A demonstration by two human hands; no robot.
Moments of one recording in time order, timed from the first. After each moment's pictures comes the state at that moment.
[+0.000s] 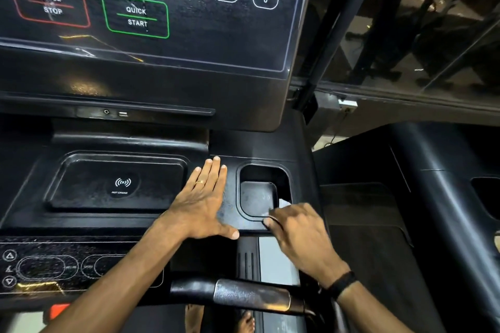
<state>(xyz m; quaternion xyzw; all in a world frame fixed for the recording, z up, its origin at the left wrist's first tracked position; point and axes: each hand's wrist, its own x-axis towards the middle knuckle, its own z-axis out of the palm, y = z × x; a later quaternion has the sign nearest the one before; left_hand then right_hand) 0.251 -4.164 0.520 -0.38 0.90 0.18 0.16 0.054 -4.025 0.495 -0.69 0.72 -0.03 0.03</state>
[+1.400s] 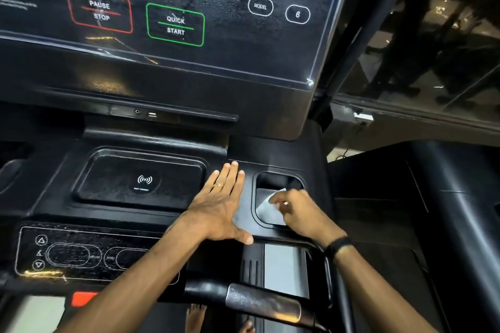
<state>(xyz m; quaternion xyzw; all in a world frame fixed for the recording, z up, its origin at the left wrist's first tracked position) 0.250 -4.162 0.525 -0.38 0.89 0.18 0.16 0.044 -4.095 0.502 -0.59 0.74 -0.09 0.30</state>
